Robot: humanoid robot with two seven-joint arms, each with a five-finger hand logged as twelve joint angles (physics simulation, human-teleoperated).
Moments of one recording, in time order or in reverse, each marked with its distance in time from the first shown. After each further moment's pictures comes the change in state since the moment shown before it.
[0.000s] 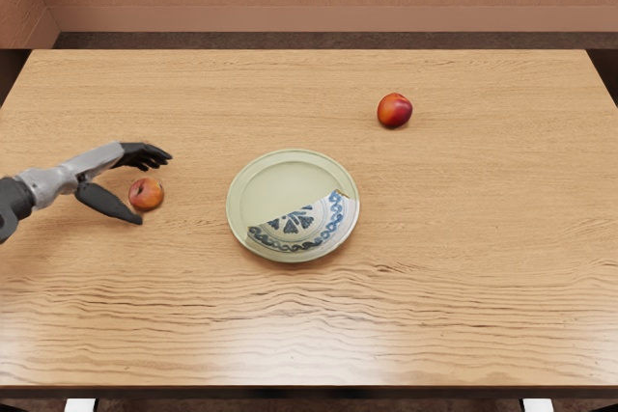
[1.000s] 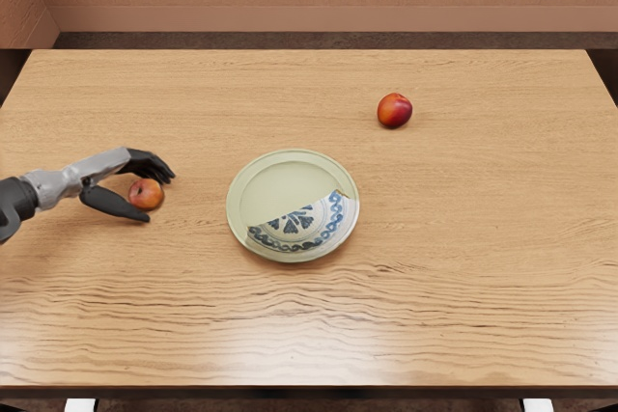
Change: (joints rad) left arm -0.038 0.005 0.060 -0.013 -0.005 -0.031 0.000; right arm 0.000 0.000 0.000 0.000 -0.004 0.000 0.000
